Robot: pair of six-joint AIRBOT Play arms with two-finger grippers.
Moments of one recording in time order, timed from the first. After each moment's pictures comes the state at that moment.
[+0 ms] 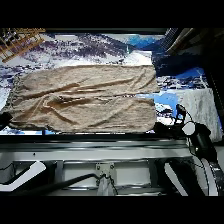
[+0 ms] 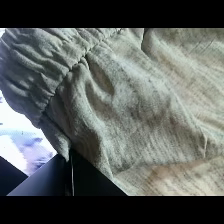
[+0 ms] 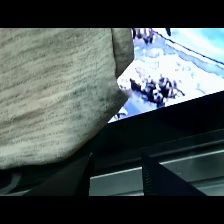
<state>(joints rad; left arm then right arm) 0.82 -1.16 0.72 1.41 -0.73 -1.38 -0.12 -0.72 0.38 -1.29 1.08 1.77</state>
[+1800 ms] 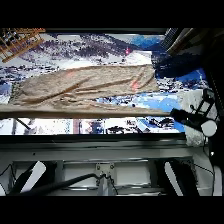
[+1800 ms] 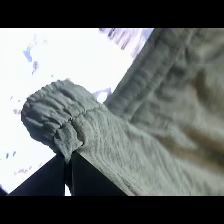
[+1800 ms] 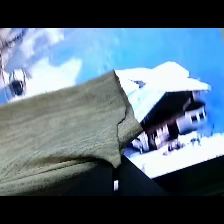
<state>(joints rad) 0.74 -0.97 0.81 1.59 -0.57 -1.38 -0.21 -0.58 0.61 -1.46 1.06 1.75</state>
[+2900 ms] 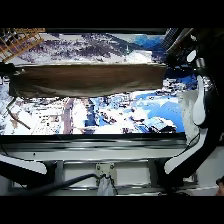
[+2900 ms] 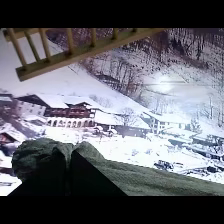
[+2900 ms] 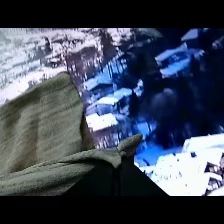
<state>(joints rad) 0.44 -1.77 1.44 1.58 -0.14 -1.39 -0.21 -1.93 1.87 -1.39 0.87 1.64</state>
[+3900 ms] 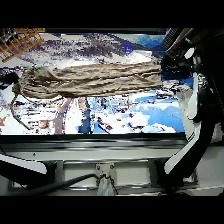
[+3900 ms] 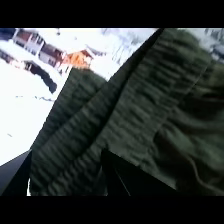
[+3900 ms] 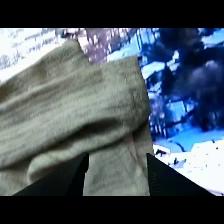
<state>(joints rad) 0.46 -1.75 1.49 1.58 -0.77 -1.65 -0.21 -2.02 2.02 -1.31 1.10 1.64</state>
